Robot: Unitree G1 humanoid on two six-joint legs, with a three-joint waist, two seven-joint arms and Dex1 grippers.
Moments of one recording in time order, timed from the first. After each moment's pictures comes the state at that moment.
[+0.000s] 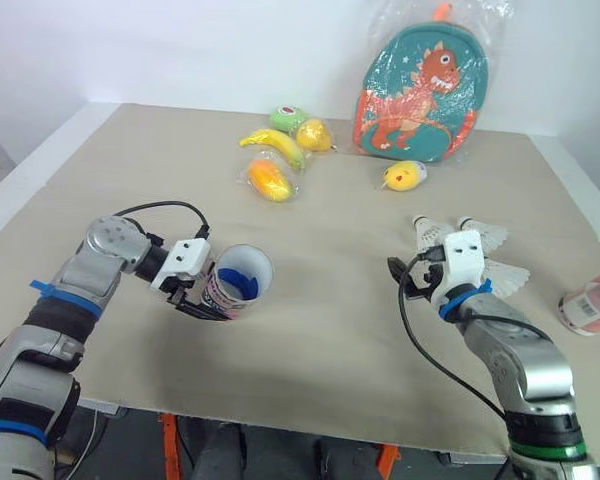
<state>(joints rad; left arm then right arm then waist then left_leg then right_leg) -0.80 0.77 -0.41 0.51 -0.27 -0.16 -1.61 -0.28 -0.49 -0.12 -0.21 0.32 0.67 0.17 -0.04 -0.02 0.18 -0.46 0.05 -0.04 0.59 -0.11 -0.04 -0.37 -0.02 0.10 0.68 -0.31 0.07</state>
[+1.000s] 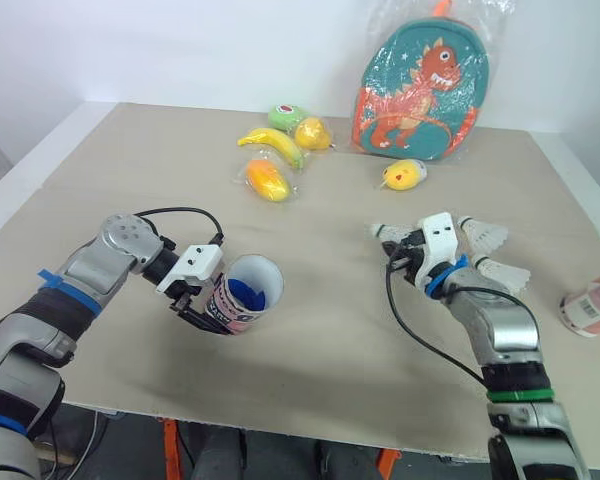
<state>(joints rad) -0.84 0.84 -0.58 0.42 -0.38 -0.07 -1.60 -0.39 -0.54 -0.06 -0.16 0.38 0.58 0.60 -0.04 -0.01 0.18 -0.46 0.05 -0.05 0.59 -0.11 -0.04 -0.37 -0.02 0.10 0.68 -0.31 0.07</state>
